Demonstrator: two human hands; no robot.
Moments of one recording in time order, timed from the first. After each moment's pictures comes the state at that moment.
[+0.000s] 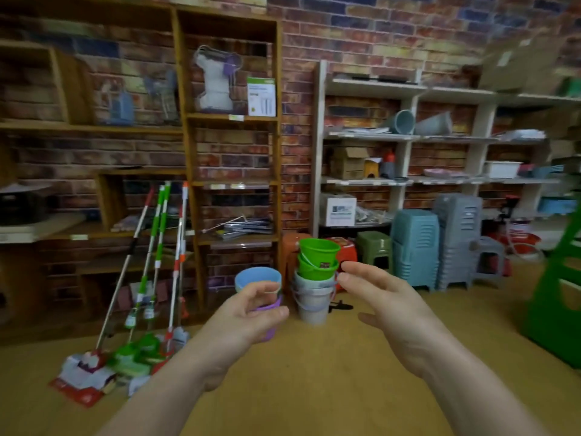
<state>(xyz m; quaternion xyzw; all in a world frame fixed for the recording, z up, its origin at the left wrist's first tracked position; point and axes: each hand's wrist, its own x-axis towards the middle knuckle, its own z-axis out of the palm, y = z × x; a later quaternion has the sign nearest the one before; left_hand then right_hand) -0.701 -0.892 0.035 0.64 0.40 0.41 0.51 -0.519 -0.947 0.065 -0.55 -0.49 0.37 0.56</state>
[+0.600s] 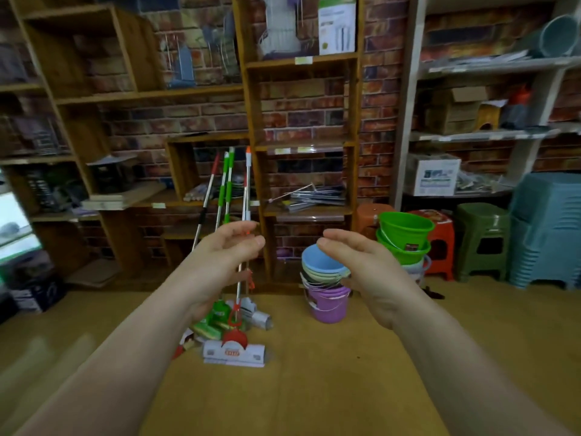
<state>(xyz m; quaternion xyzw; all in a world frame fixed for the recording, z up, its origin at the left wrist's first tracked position) -0.734 -0.654 0.046 0.55 0.55 0.49 0.40 -0.548 -0.640 0.023 -0.47 -0.53 0.49 0.50</state>
